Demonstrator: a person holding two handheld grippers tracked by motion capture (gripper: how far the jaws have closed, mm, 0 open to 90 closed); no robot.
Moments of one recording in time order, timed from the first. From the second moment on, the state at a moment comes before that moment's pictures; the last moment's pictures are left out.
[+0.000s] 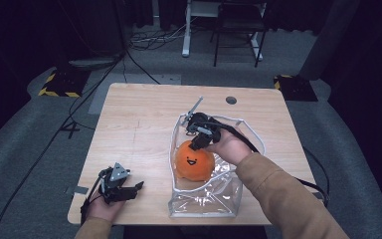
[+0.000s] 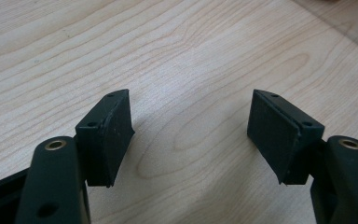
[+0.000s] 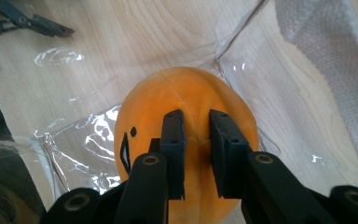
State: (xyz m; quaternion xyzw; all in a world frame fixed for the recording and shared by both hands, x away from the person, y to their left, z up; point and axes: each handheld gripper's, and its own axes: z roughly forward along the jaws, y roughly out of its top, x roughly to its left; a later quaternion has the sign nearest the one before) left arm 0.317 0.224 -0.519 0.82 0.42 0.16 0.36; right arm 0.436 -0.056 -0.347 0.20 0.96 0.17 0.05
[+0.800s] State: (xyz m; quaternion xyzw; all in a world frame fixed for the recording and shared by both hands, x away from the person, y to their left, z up) left arm 0.317 0.224 -0.519 0.82 0.42 0.16 0.36; right arm 0.438 -0.062 -0.343 0.21 0.96 0.17 0.03
